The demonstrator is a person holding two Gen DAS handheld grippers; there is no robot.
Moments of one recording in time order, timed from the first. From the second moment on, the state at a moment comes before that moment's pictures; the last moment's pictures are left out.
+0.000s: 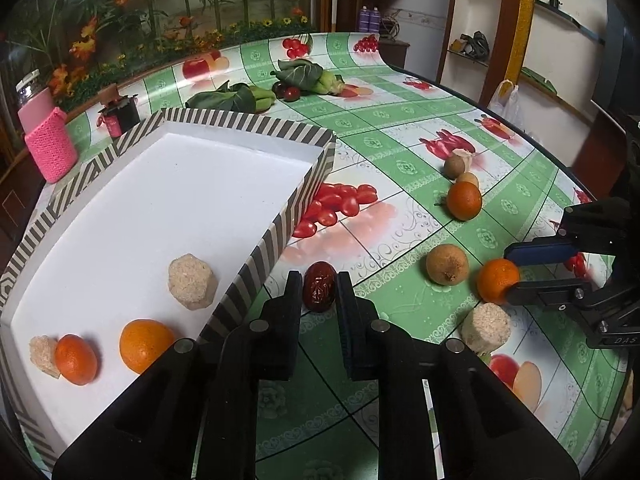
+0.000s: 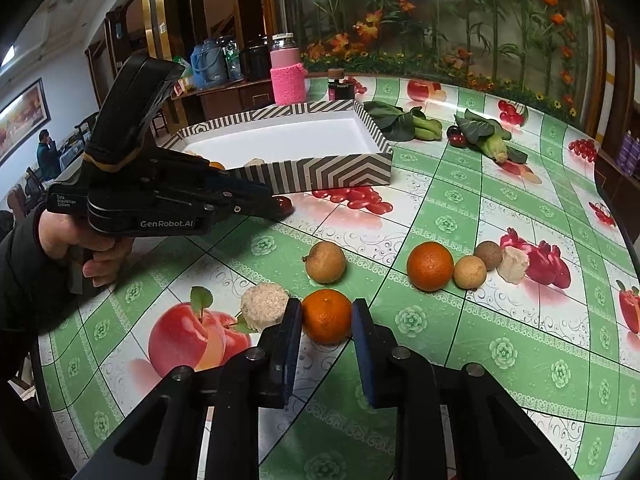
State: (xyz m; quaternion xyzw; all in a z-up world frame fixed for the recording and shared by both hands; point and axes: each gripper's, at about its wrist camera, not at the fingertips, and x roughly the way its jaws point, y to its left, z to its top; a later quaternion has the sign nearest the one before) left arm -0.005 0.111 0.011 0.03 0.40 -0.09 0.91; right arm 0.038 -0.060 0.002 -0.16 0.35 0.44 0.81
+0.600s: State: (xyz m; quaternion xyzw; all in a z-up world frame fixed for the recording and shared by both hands) left arm -0.002 0.106 0.007 0.03 0.41 -0.09 0.90; right arm 0.038 -0.059 0.001 -0.16 0.35 0.44 0.81
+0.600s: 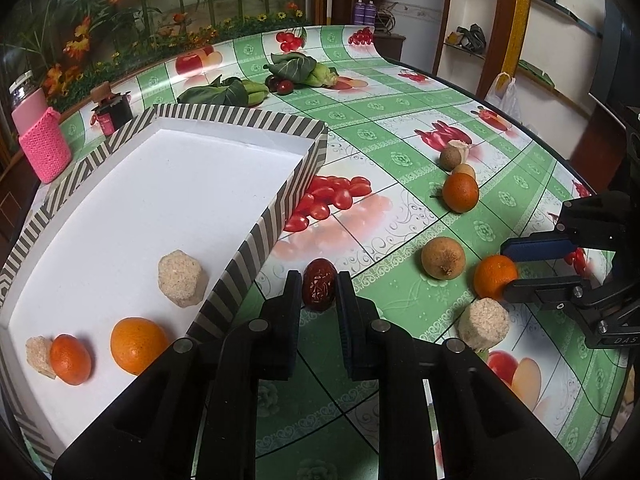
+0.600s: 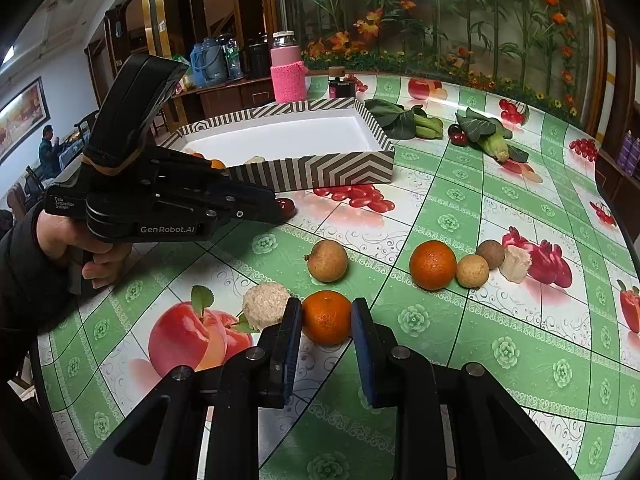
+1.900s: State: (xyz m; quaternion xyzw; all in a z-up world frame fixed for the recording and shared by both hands) left arm -0.028 0.179 0.053 -0.11 0.32 -0.04 0.94; right arm 0.047 -0.006 0.049 -0.09 0.27 0.42 0.86
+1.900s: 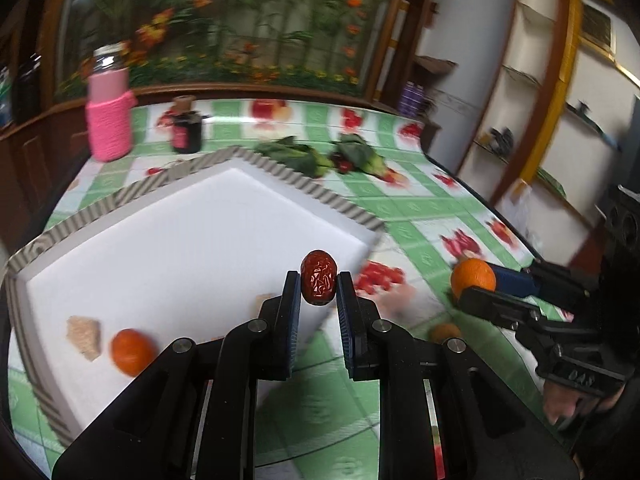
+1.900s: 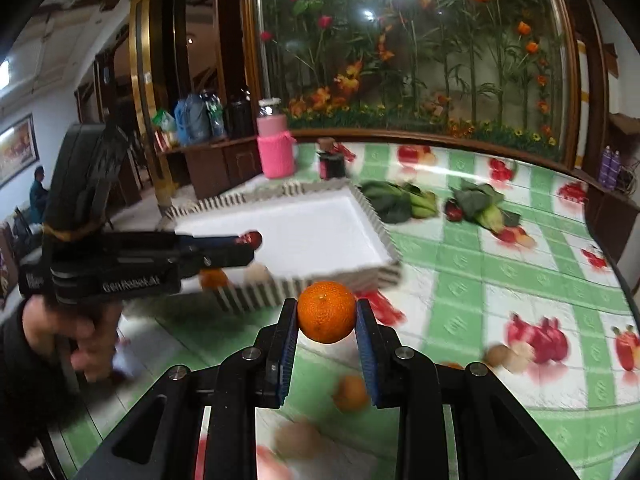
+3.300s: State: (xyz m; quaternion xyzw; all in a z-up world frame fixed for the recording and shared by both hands) left arm -0.017 0.227 0.016 -0.13 0.40 0.13 0.90; right arm 0.081 0.104 0.018 -0.10 0.34 0.39 0.85
